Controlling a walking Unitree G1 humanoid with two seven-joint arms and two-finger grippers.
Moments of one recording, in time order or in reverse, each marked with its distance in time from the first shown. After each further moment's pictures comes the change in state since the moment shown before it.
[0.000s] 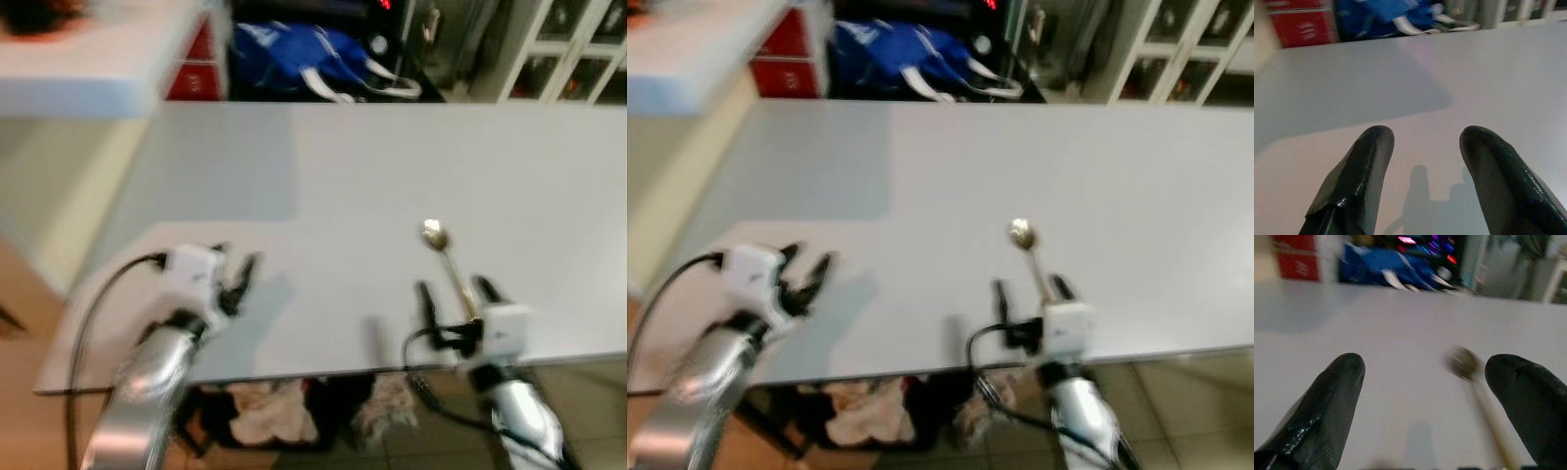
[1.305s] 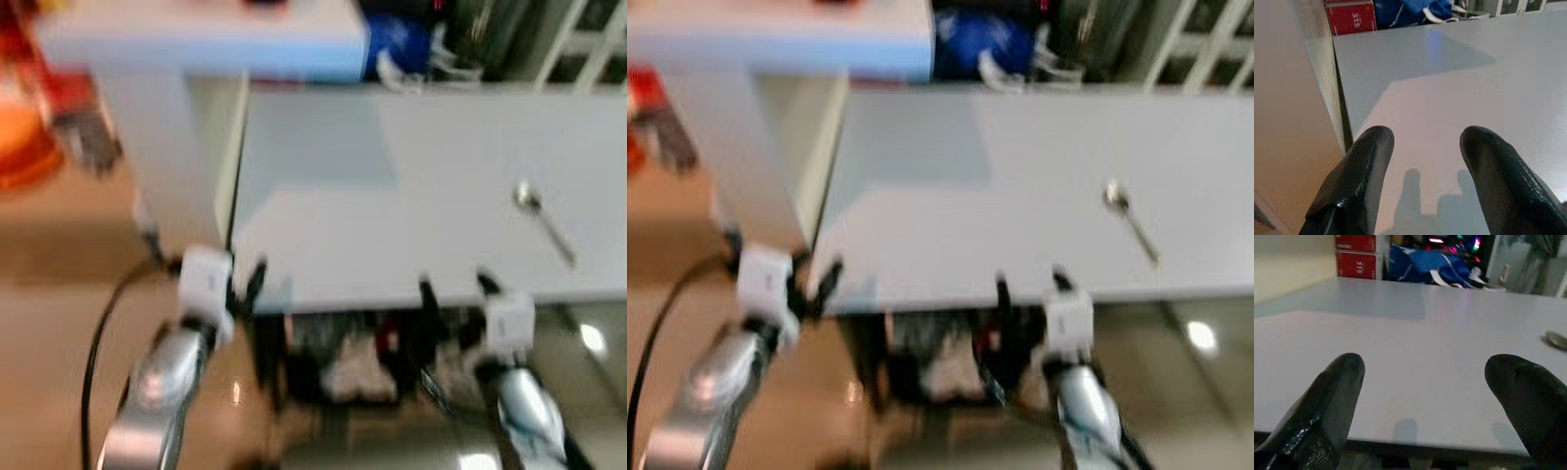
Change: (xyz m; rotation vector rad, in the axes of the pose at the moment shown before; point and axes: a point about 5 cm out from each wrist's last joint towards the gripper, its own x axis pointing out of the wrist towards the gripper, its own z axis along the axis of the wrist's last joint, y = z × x) left arm 0.004 -0.014 0.002 0.003 -0.011 -0.038; right arm 0.000 -0.008 -0.002 -0.027 0.038 -0.012
